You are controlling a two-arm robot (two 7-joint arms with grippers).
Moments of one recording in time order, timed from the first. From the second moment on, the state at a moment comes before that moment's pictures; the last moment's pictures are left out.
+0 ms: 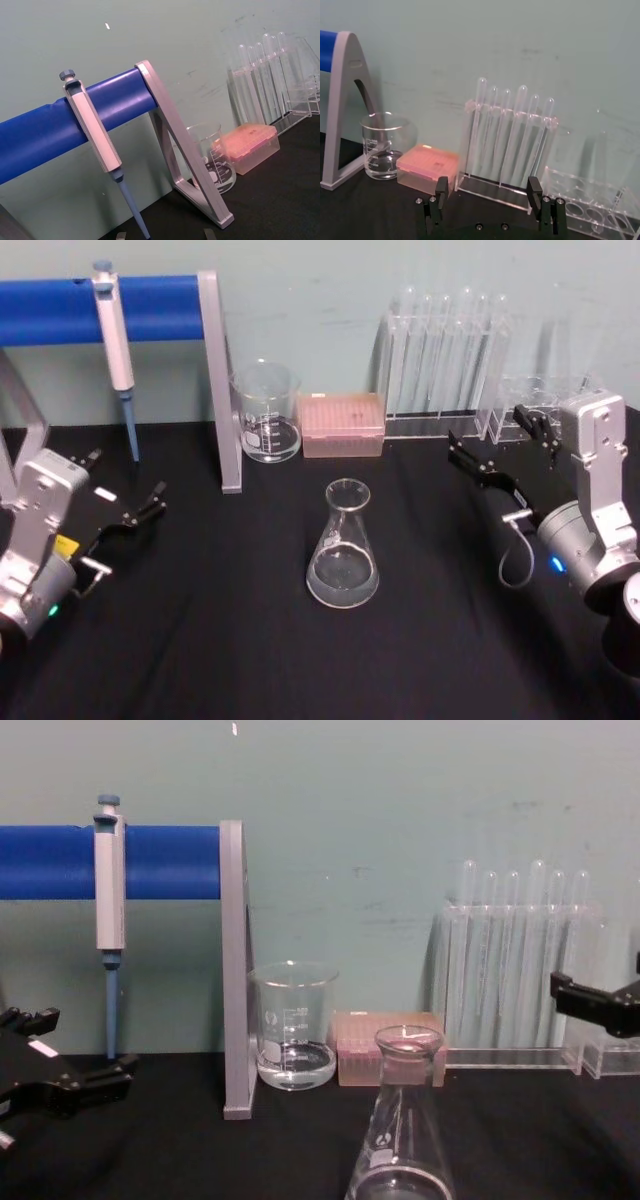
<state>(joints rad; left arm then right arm) -0.20 0.60 0.45 -1.41 -0.25 -0.12 0.03 0.17 0.34 -0.26 -1.50 0.20 -0.04 0.04</state>
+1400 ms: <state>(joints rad) -0.20 0.60 0.45 -1.41 -0.25 -0.12 0.03 0.16 0.28 -0.22 -1.38 0.20 0.05 0.10</state>
